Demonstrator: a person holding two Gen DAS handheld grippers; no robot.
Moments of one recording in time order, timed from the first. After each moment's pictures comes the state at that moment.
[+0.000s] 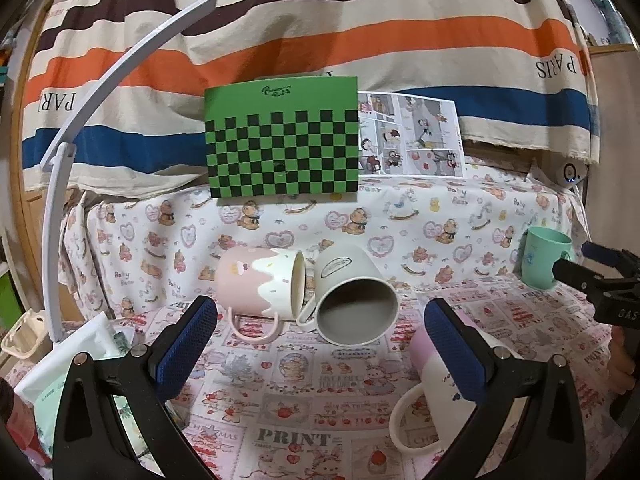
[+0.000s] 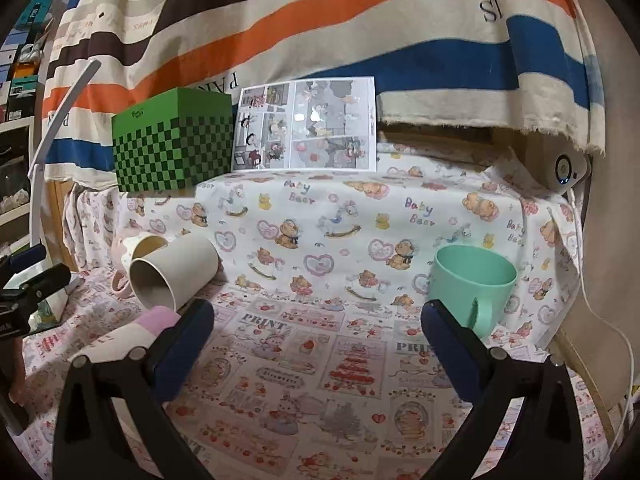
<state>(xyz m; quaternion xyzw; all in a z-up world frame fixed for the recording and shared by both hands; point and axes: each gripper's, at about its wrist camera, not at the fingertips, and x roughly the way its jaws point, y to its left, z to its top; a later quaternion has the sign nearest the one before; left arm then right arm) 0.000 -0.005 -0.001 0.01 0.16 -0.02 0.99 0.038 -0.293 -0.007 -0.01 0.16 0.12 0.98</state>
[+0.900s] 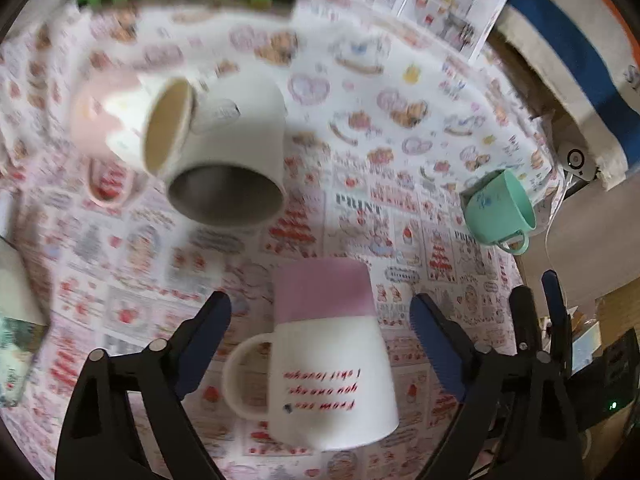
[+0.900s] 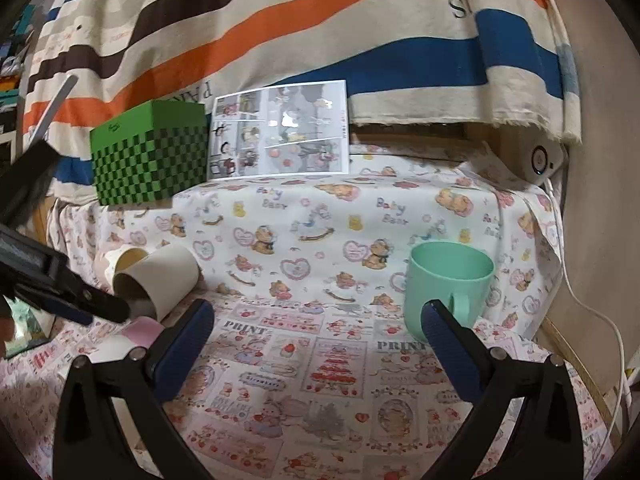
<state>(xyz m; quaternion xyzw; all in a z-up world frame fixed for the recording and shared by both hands) 0.113 -0.060 -0.006 -0.16 0.55 -0.11 0.82 0.042 -0.307 -0.006 0.02 0.16 0.08 0.98</state>
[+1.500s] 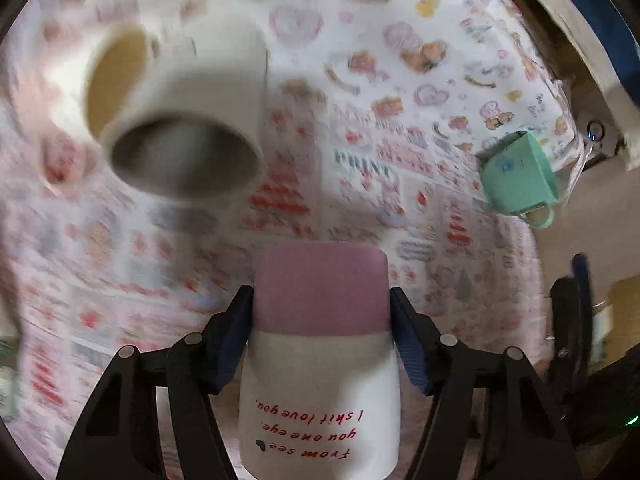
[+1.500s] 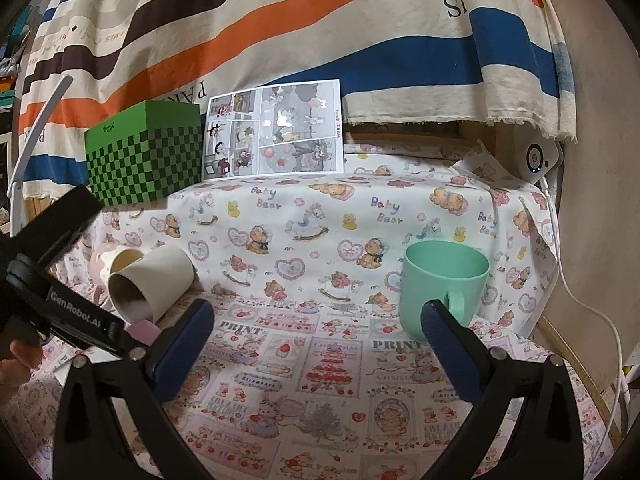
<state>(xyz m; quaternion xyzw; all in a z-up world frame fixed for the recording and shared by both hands) 0.125 -0.078 -0.028 -0.10 0.58 -0.12 0.80 0.042 -0.308 -0.005 0.02 0.16 0.07 0.98</state>
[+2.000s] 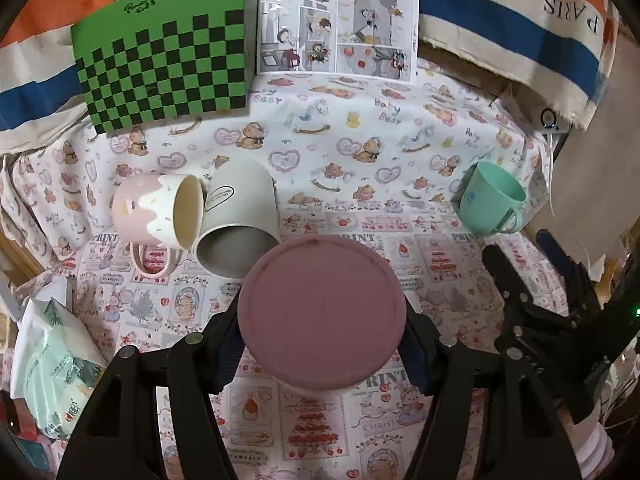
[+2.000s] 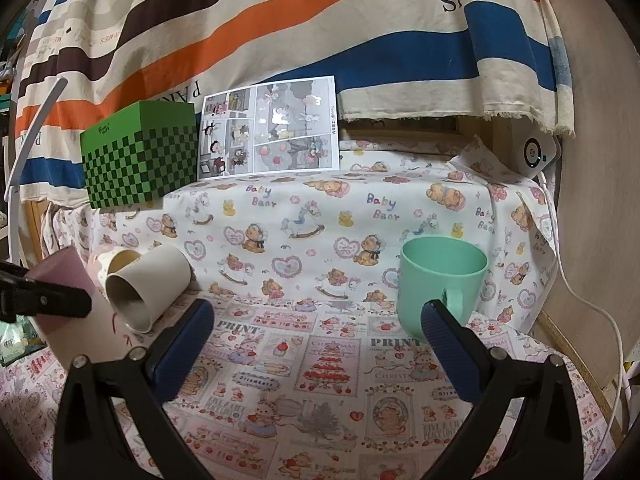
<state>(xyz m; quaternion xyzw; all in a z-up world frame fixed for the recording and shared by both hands) 0.063 -0.081 0.042 0.00 0.42 -0.09 0.90 0.045 -0.309 -0.006 0.02 0.16 0.07 0.98</state>
